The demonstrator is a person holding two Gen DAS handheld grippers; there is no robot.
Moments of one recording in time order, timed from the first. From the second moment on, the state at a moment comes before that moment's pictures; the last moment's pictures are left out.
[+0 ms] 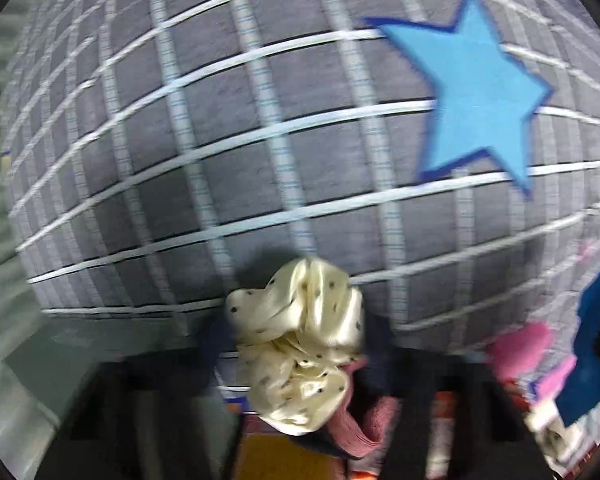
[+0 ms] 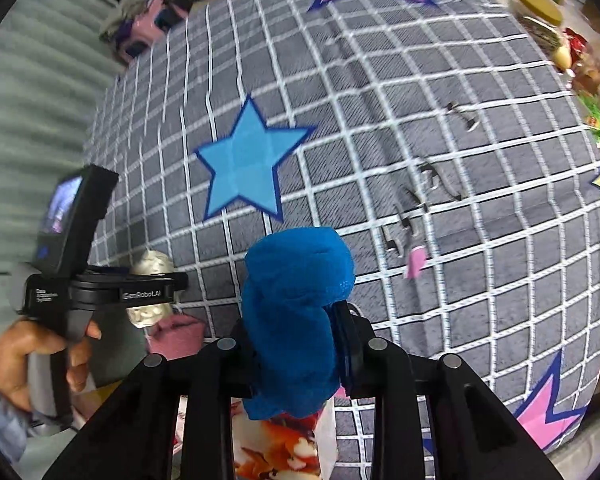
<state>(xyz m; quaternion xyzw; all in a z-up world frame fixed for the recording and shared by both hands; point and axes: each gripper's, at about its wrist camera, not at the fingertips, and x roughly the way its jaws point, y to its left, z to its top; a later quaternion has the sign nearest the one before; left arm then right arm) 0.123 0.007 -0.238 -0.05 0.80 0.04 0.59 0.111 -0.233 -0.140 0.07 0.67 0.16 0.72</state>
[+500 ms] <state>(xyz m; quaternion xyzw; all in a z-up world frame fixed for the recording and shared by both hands) 0.080 -0.065 -0.106 -0.05 0.69 -0.05 0.72 0.072 -0.284 -0.099 0.09 0.66 0.13 0.74</state>
